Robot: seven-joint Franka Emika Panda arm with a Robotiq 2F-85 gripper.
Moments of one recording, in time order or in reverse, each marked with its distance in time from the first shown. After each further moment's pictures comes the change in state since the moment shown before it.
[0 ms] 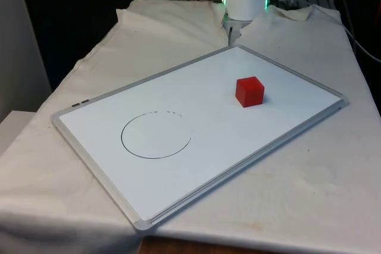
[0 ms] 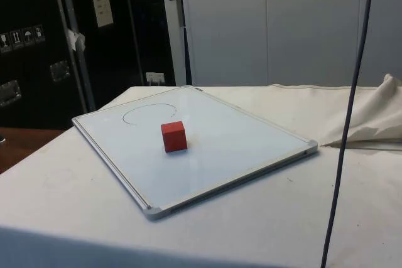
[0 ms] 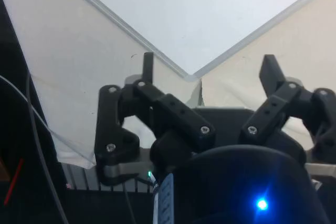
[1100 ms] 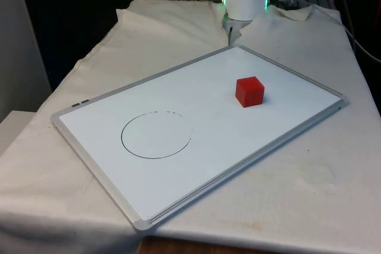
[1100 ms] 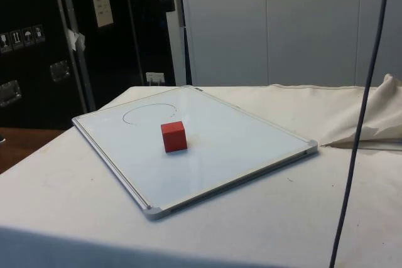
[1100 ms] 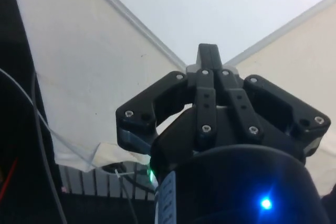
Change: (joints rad) arm 0.000 -0.072 0.055 -0.109 0.000 0.073 0.038
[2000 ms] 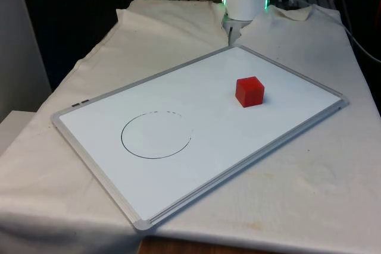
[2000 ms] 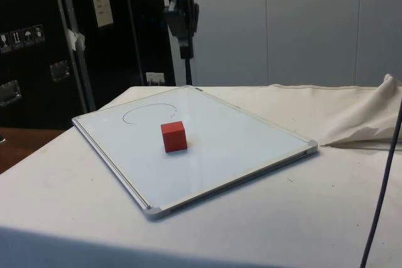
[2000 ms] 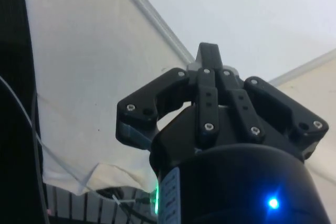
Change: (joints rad) arm 0.000 -0.090 0.117 -0.324 0.021 0.286 0.074
